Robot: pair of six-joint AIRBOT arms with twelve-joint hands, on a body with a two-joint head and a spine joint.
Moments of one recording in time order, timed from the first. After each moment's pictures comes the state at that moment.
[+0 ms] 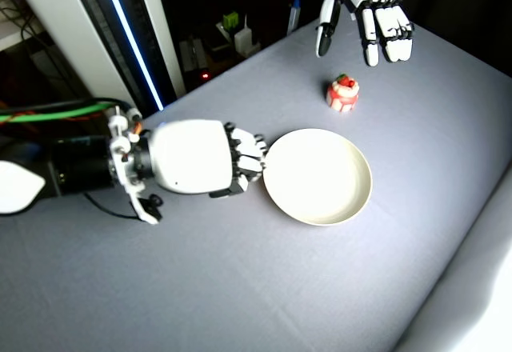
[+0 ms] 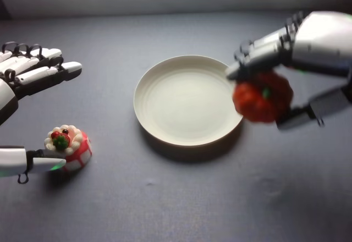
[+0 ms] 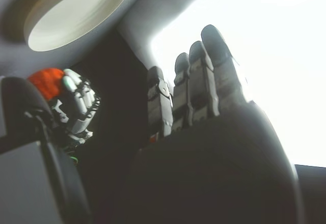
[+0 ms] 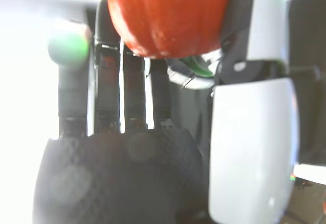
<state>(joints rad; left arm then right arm) 1.13 -0.77 0.95 -0.25 -1.23 0.80 -0.48 -1.11 1.39 -0.67 0.79 -0.24</state>
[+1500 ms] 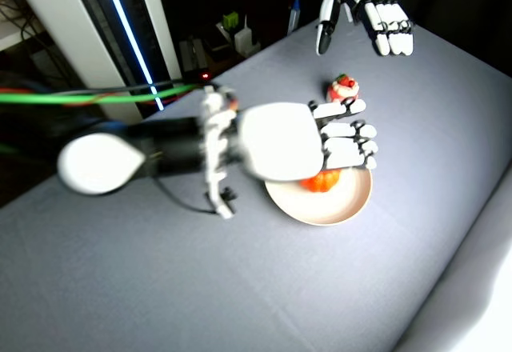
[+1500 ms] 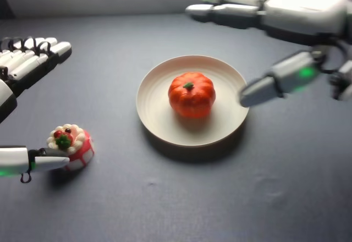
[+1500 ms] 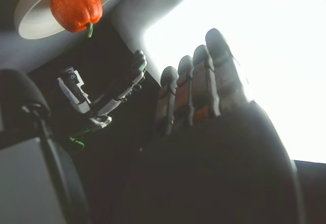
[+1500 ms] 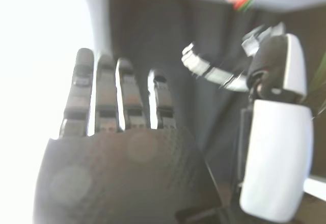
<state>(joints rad) 1.15 -0.79 0.95 -0.26 -1.33 0.73 -0.43 -1.15 1.42 -0.59 0.68 -0.28</state>
